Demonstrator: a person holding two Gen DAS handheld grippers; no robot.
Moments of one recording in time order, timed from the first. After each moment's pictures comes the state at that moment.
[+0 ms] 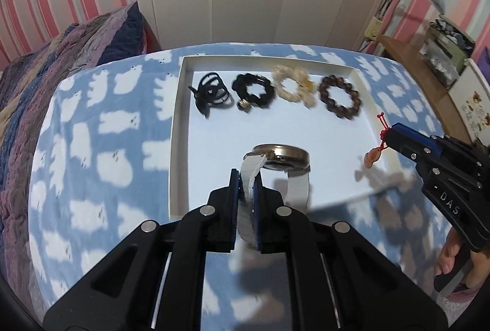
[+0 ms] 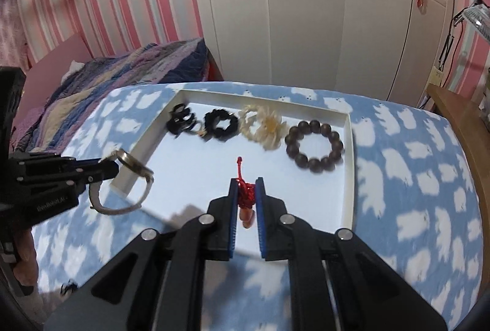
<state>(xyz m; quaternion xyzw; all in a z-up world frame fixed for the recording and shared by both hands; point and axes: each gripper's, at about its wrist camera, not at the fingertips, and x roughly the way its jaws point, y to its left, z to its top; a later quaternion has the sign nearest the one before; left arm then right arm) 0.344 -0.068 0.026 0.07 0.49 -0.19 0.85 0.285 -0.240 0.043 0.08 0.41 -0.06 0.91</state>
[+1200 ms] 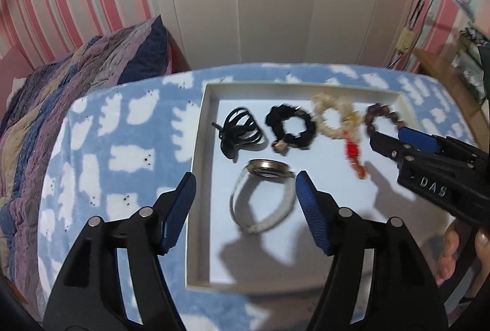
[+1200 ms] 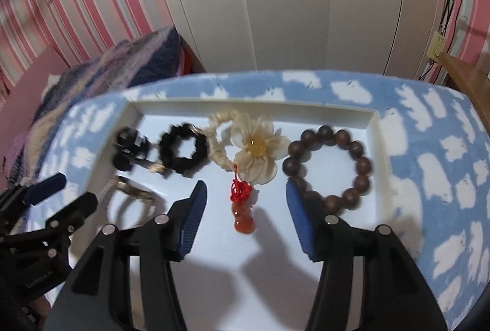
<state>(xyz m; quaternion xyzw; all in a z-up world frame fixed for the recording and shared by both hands) 0.382 -0.081 0.019 0.08 0.45 -0.13 0.88 0.350 -0.273 0.015 0.15 0.43 -0.09 0.89</state>
